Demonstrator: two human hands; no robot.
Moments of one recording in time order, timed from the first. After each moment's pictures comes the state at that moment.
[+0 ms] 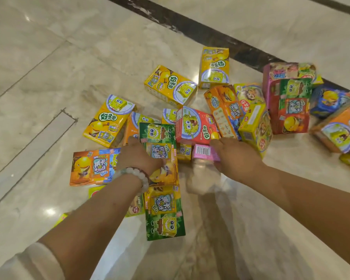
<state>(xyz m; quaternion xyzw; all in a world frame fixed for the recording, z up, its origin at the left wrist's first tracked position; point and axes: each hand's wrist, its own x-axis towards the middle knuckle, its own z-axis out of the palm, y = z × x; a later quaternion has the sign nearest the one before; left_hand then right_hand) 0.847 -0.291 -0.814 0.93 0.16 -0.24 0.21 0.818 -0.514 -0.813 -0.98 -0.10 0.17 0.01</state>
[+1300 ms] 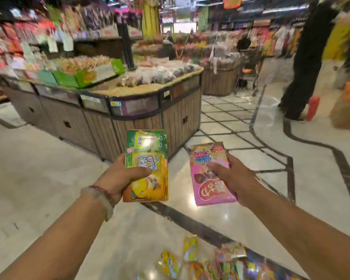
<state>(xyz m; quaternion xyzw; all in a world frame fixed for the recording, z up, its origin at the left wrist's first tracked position) 0.946 -0.316 -0.015 0.69 -0.05 -0.14 0.71 0.891 -0.582 -0.032 -0.69 0.12 -0.02 0.72</state>
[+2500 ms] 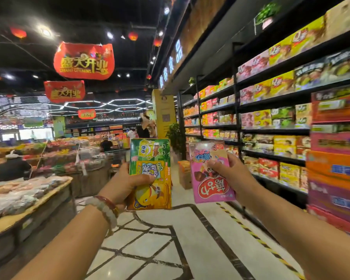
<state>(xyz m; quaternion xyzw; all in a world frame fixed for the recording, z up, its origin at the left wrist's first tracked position) 0.806 -0.483 0.278 0.54 -0.46 -0.29 0.64 0.585 -0.625 0.266 -0.62 0.21 -0.47 0.60</state>
